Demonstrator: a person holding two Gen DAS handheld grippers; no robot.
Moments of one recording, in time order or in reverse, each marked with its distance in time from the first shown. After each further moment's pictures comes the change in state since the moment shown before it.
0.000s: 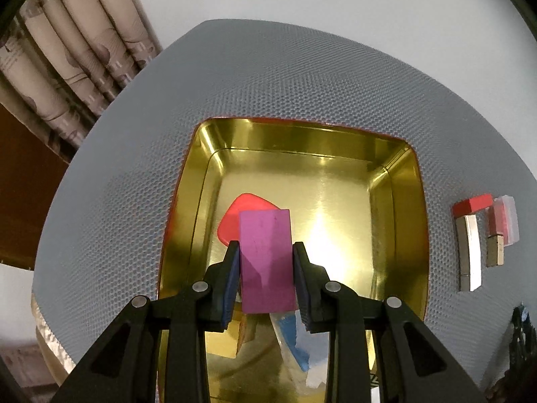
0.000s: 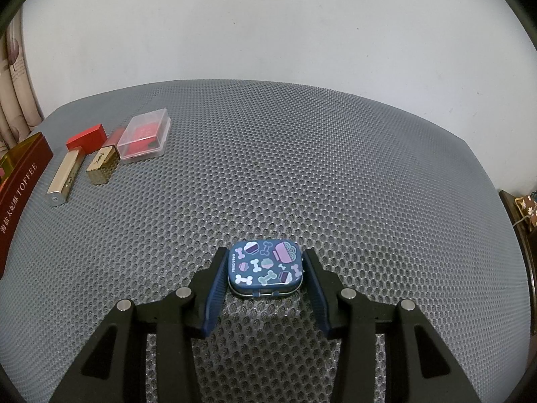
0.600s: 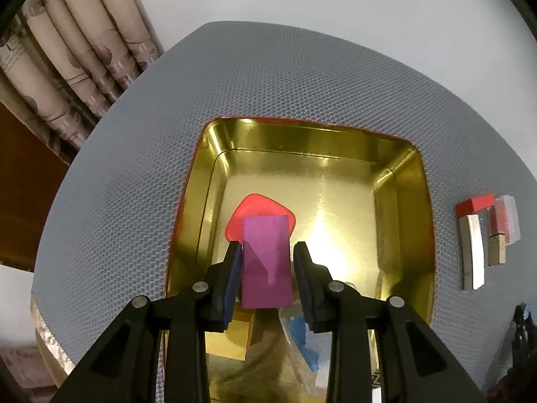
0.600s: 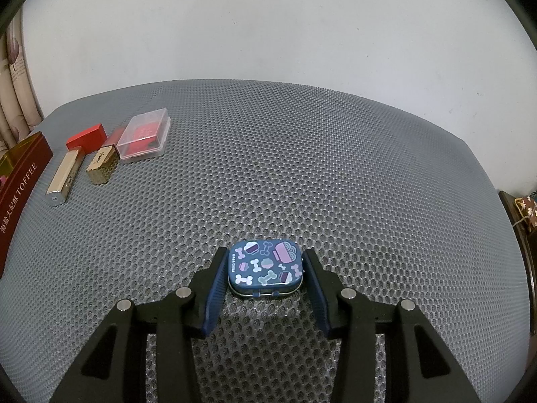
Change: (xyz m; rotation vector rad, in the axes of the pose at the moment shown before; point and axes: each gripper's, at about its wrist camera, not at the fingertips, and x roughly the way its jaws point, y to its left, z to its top) left arm -0.006 0.003 -0.004 -0.015 -0.026 -0.005; right arm 0.007 -0.005 0.005 0.001 0.001 -0.005
